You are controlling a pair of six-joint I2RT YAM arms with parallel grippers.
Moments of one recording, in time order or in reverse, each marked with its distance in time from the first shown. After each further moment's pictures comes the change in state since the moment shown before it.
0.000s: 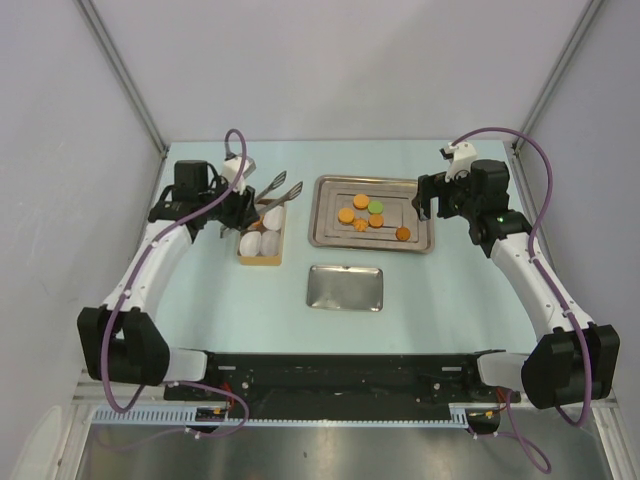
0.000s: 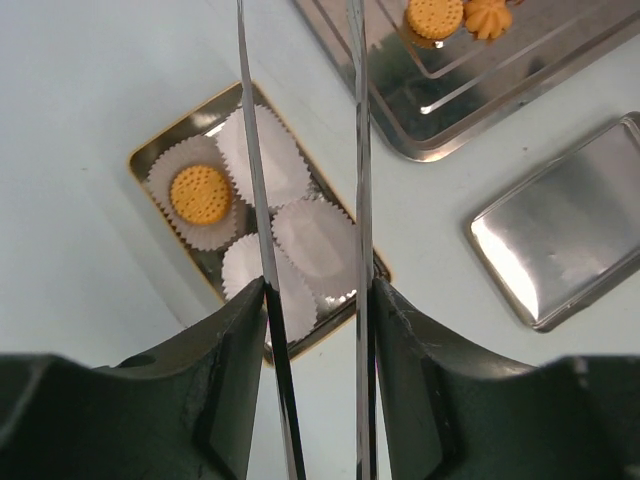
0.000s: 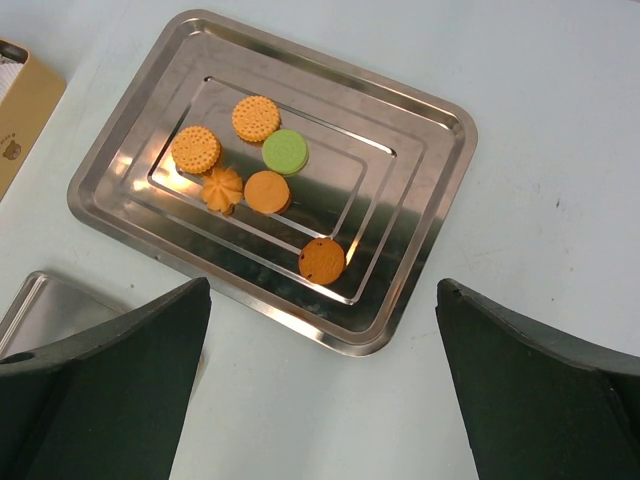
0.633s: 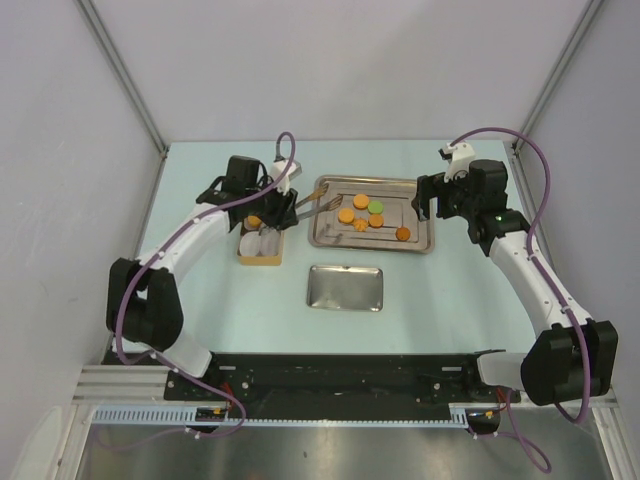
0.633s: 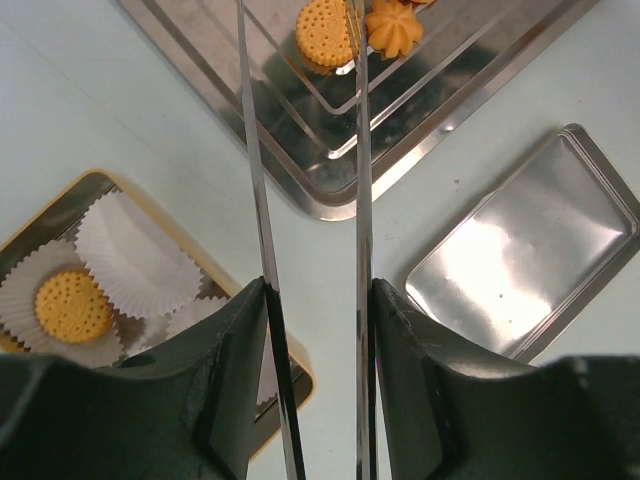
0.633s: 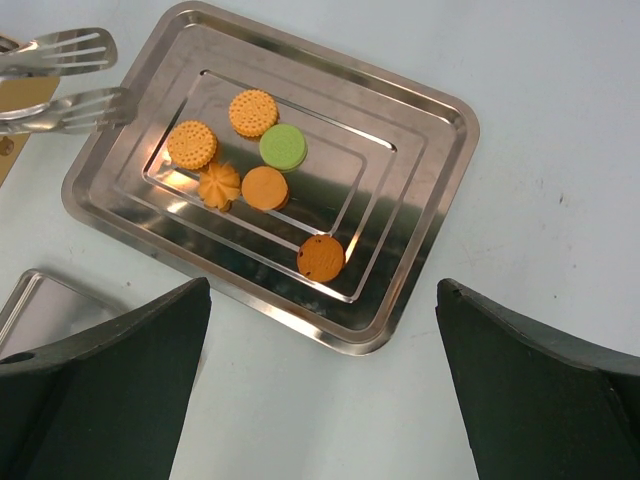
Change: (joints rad) left arm -0.230 0.233 0.076 0.106 -0.027 -0.079; right arm 0.000 0.016 0.000 0.000 0.002 -0.002
